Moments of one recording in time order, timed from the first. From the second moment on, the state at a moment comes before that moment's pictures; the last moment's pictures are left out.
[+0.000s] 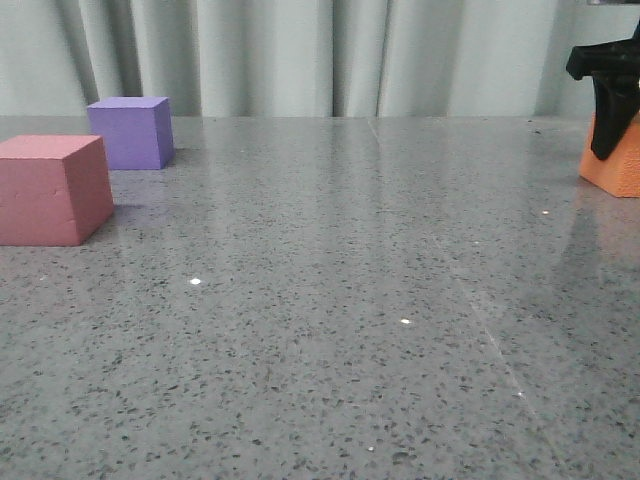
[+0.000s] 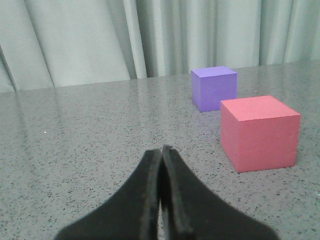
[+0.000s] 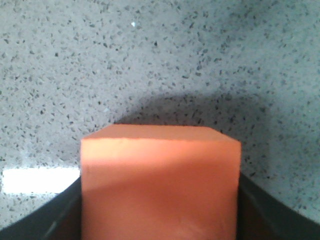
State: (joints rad) left arm -0.10 0.00 -0.01 0.21 0.09 -0.13; right arm 0.00 1.78 -1.46 0.01 0.91 0.04
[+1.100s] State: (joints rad) left arm -0.10 0.00 -0.01 0.21 0.09 -0.13; right arm 0.56 1.93 -1.83 -0.06 1.00 0.53
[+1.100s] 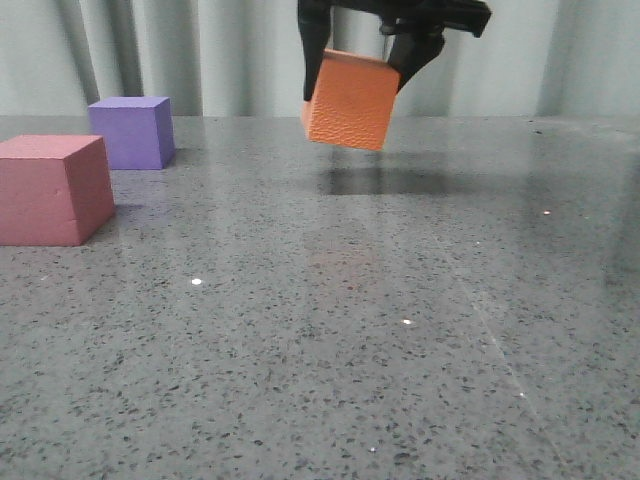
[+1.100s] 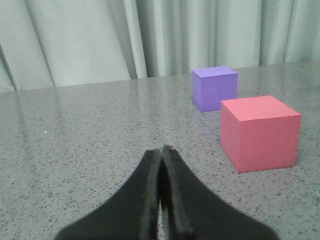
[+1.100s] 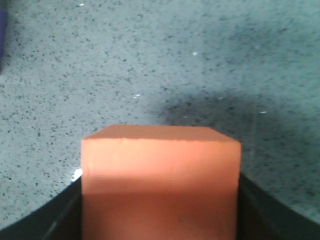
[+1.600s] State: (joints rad) left arm -0.10 0.00 -0.01 0.21 0.09 -0.13; right arm 0.58 2.02 -1.84 -0.07 0.99 0.58
